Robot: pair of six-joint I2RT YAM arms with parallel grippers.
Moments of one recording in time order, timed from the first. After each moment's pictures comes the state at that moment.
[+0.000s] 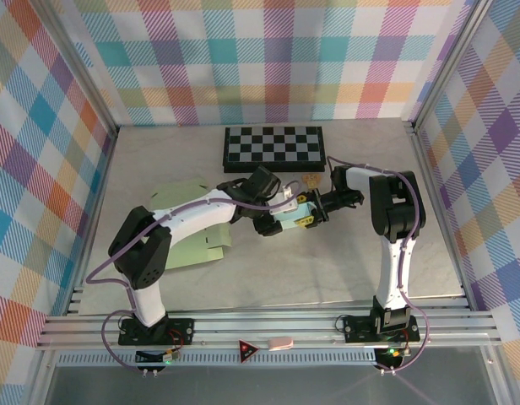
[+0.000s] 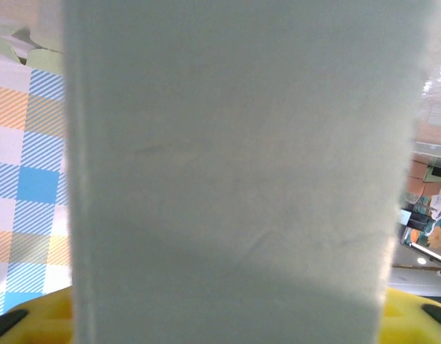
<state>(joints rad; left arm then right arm) -0.77 1.81 1.33 -0.54 0.06 0.54 0.18 2.15 1.37 -1.04 -1.29 1.02</state>
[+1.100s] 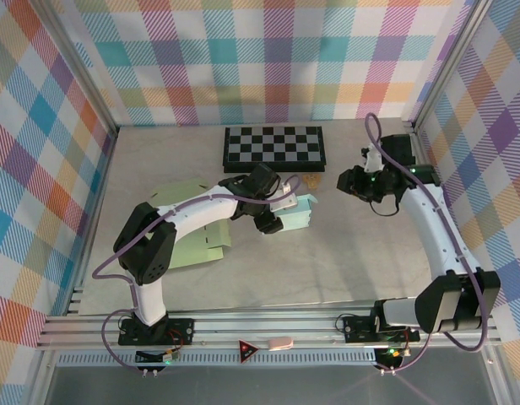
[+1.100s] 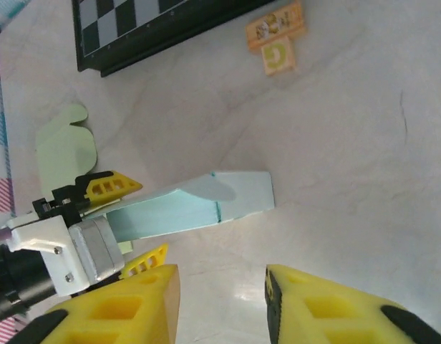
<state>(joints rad) -0.73 1.85 1.37 -0.58 0.12 0.49 0.11 1.34 1.27 -0.92 -0.44 0.34</state>
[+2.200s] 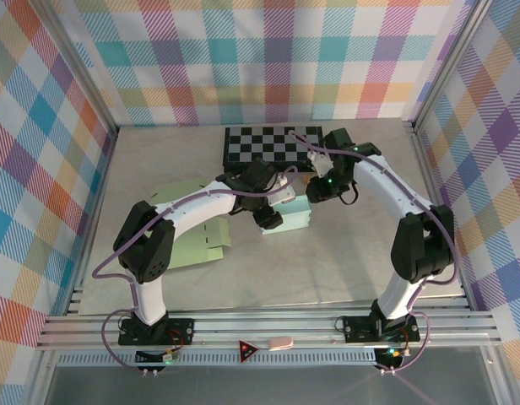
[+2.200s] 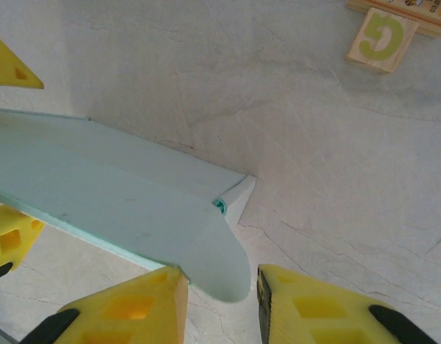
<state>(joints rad) -0.71 1.86 1.42 -0.61 0.13 0.44 0.35 1.73 1.48 -1.03 -0.26 -0.11</state>
